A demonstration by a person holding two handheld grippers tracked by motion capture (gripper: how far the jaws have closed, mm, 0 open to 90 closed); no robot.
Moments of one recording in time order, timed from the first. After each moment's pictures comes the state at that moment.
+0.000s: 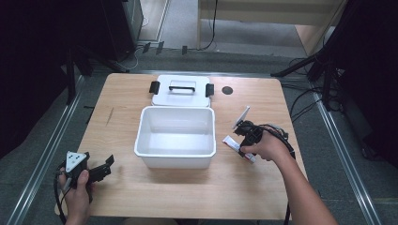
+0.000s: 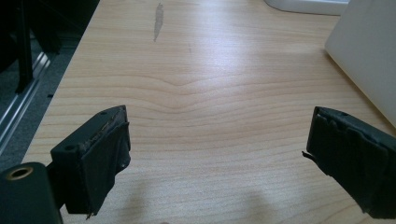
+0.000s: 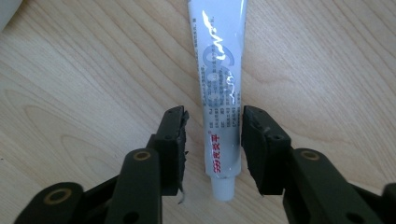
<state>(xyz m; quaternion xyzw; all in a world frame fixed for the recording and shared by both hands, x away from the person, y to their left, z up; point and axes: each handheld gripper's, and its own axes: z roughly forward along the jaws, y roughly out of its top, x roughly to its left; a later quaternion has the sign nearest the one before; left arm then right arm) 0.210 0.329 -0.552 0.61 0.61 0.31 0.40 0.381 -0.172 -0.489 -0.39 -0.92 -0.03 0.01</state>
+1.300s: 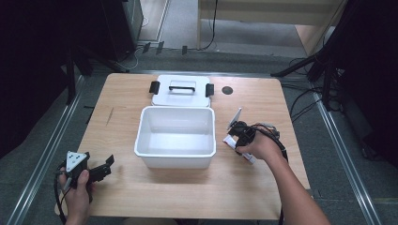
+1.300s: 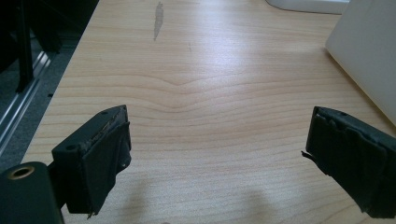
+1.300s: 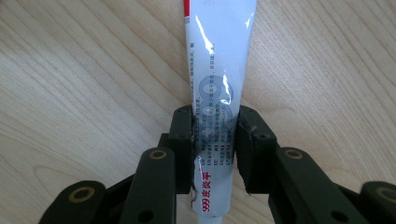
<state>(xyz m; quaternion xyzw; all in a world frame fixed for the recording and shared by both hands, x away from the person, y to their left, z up) 0.211 0.328 -0.552 0.61 0.61 0.31 0.39 0.386 -0.155 -0.502 -0.38 -0.93 -0.01 -0.02</state>
